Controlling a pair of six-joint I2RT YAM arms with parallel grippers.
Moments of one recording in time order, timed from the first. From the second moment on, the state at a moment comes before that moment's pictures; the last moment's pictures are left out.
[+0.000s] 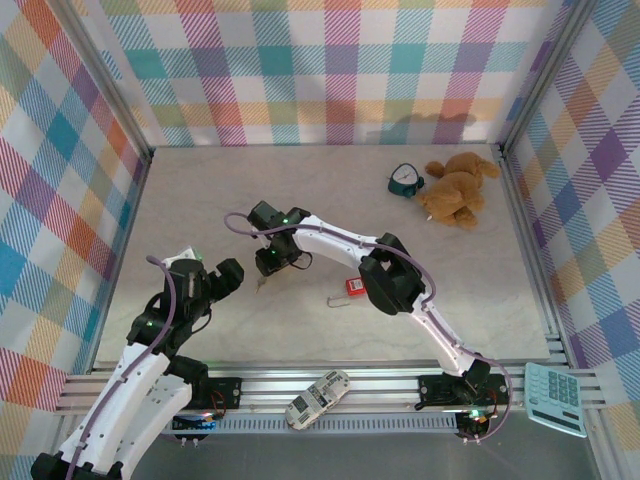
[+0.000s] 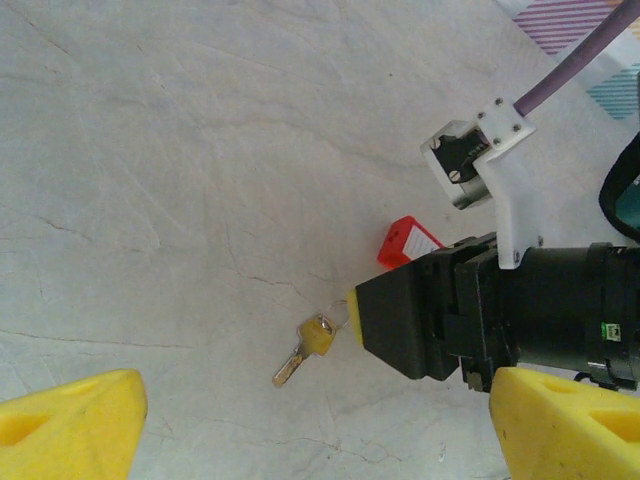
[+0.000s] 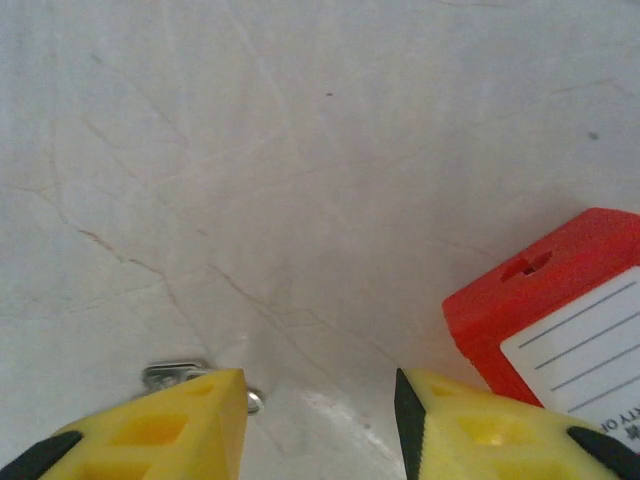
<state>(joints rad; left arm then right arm) -0.30 0.59 0.51 -0.58 -0.11 -0.76 0.93 2.45 2.14 -0.91 -0.08 0.26</state>
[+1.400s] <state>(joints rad) -0.30 0.51 0.51 -0.61 -0.11 -0.76 0.94 2.52 2.24 -0.93 -0.21 0.23</state>
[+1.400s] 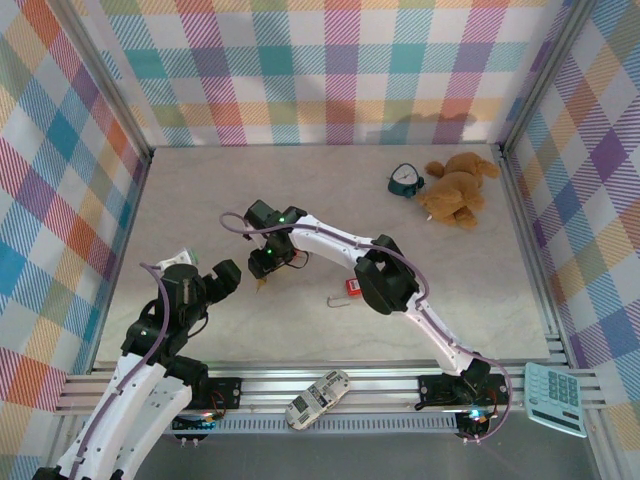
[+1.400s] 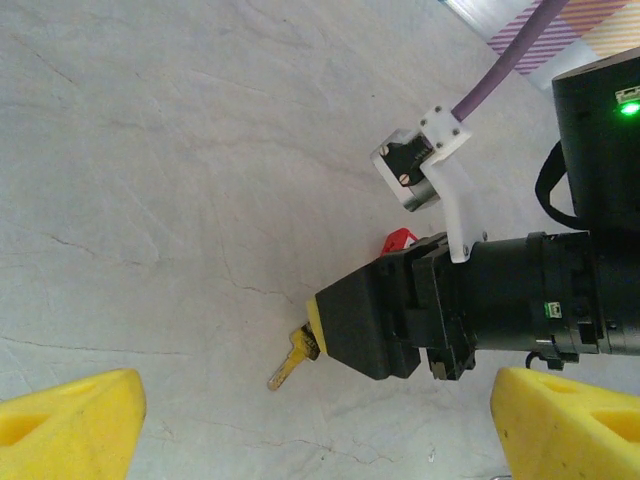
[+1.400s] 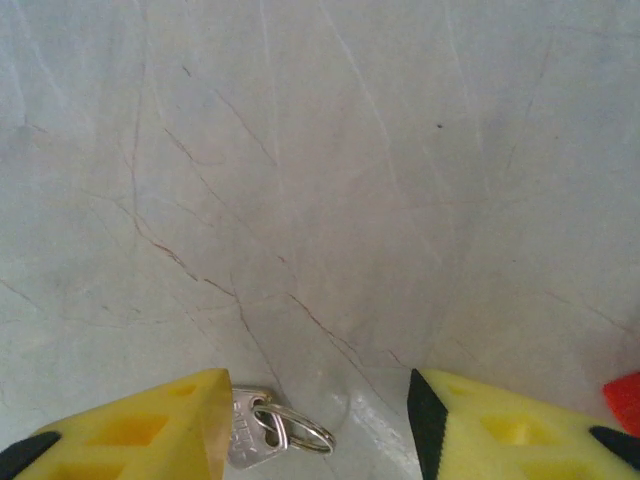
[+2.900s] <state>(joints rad) -0.30 0.54 0.50 -0.60 -0.10 -0.76 0.94 2.29 1.84 -0.65 -0.29 0.30</state>
